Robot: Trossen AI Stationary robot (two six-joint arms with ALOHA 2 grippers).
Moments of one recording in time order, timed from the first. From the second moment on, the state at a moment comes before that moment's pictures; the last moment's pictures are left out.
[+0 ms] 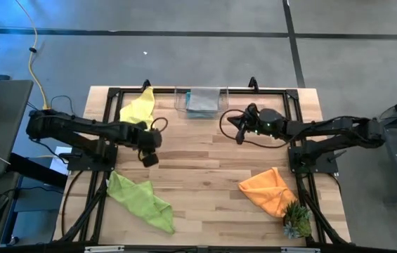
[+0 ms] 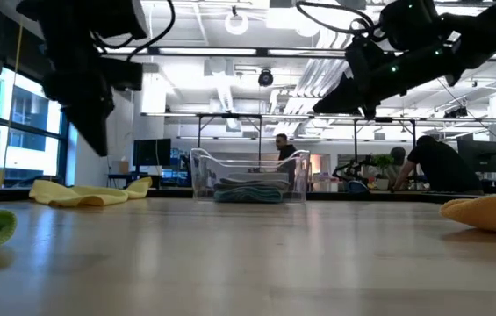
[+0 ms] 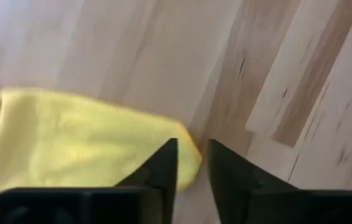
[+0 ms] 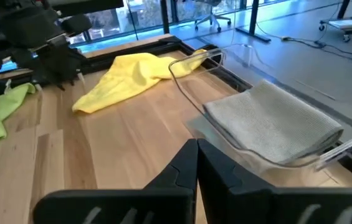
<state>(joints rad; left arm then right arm) 0.12 1.23 0.74 -0.82 -0.23 -0.34 -0.28 1.17 0.44 0.46 0.12 0.11</state>
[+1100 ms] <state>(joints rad) 0.12 1.47 0.76 -0.93 -0.35 -0.44 -0.14 1.17 0.44 0.44 0.14 -0.03</state>
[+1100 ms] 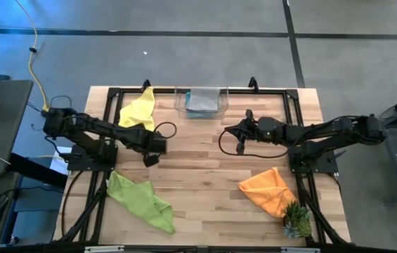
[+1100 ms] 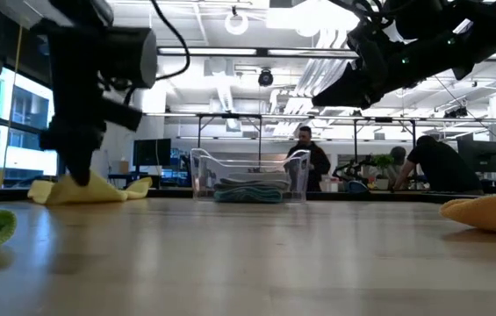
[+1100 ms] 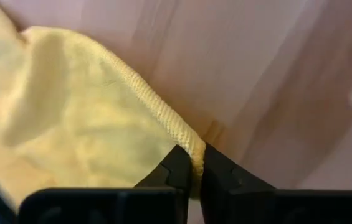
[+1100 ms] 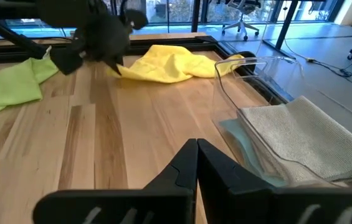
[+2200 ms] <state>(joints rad) 0.03 1.34 1.49 -1.16 -0.22 -0.23 0.31 1.58 0.60 0.74 0.52 0.13</state>
